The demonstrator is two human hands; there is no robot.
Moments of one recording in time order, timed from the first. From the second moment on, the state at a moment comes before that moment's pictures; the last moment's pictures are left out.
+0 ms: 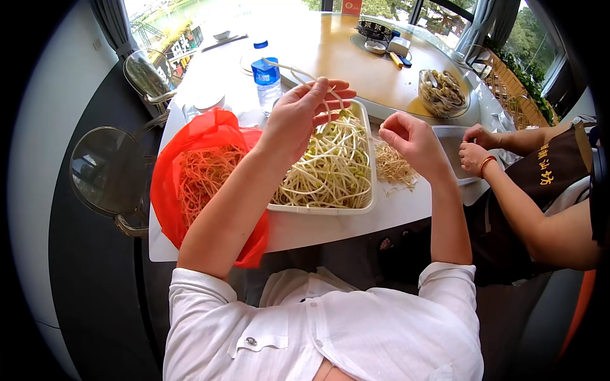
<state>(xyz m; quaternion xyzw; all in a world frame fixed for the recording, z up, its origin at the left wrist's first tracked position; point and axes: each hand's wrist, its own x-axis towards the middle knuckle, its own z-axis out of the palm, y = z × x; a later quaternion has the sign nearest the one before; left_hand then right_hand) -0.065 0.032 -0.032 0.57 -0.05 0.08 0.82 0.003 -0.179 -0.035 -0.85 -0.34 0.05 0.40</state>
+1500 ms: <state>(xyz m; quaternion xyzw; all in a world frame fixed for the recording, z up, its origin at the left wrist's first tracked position) -0.036 0.058 -0.045 0.98 -0.09 0.06 0.16 0.044 -0.254 -0.153 -0.89 -0.22 -0.28 0.27</state>
